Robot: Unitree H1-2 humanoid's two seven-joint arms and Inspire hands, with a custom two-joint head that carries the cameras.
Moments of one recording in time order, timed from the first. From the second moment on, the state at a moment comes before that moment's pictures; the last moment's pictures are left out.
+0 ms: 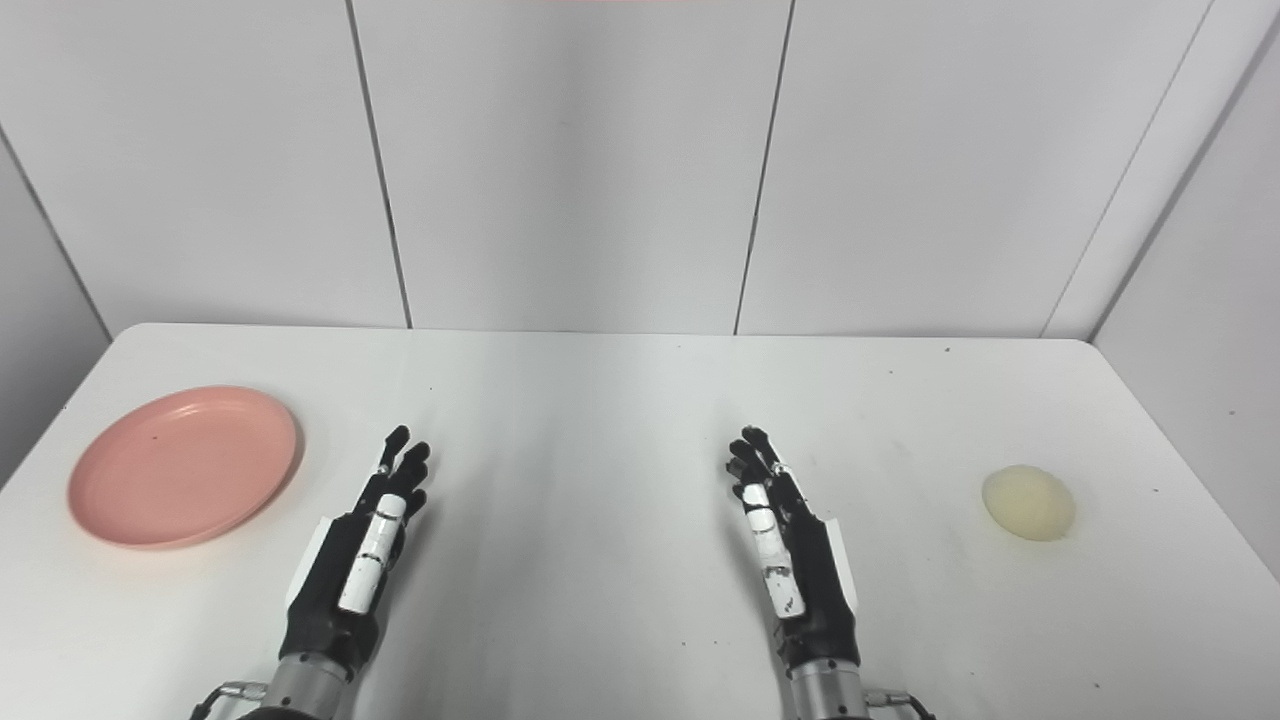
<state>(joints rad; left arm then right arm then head) -0.11 -0.04 -0.09 -0.04 0.05 0.06 -0.03 -0.08 -0.03 0.00 -0.03 0.02 -0.13 -0.01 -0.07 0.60</state>
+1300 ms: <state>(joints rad) -0.12 -0.08 -0.11 0.04 0.09 0.01 0.01 -0.11 -0.09 -0.02 0.02 0.09 -0.13 0.03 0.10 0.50</state>
